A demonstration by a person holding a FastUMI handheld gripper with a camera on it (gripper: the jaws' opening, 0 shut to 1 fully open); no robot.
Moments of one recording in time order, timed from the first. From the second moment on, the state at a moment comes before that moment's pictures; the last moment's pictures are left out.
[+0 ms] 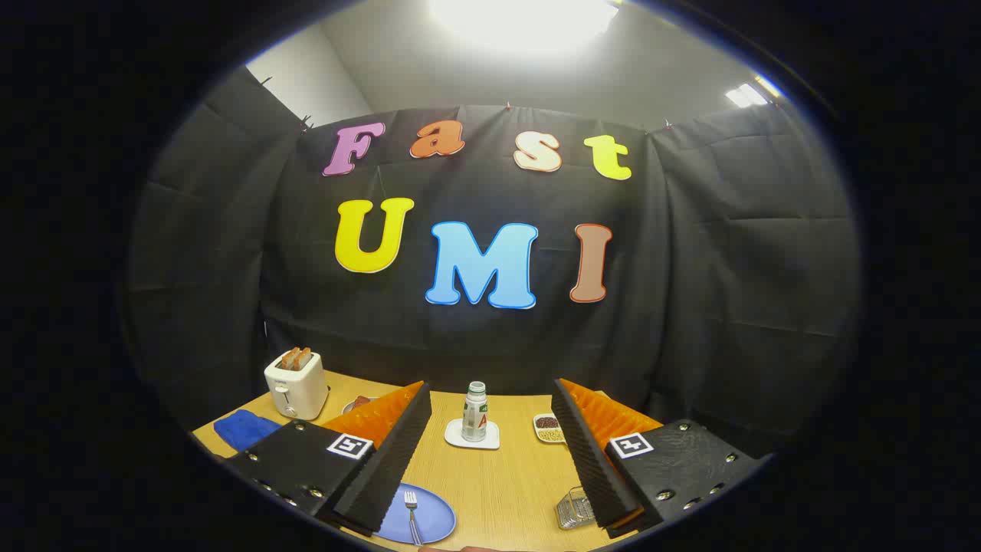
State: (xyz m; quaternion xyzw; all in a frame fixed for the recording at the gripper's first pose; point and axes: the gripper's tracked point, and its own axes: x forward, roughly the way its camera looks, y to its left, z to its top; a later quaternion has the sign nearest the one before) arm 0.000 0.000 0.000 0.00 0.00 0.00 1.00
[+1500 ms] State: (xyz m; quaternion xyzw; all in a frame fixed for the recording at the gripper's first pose) arm 0.006 0.057 -0.077 -0.02 0.10 0.08 0.99
